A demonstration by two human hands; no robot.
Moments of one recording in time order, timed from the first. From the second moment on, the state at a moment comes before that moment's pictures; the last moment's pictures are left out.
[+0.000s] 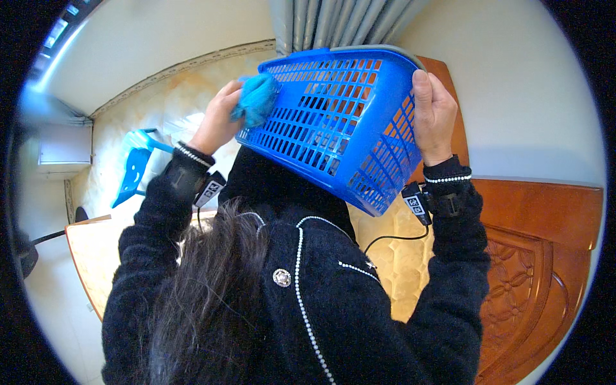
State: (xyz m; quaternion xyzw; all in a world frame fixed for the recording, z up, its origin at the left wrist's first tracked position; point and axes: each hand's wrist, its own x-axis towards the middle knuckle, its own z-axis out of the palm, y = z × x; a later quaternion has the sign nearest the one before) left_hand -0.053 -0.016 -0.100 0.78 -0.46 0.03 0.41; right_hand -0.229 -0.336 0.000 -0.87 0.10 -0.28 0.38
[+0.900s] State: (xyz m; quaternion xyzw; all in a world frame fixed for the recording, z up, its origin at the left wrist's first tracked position) left_hand 0.070 -0.083 -0.051 0.60 -0.32 -0.27 0.68; right_hand -0.043 -0.289 0.002 -0.92 -0.21 -0.02 0.34
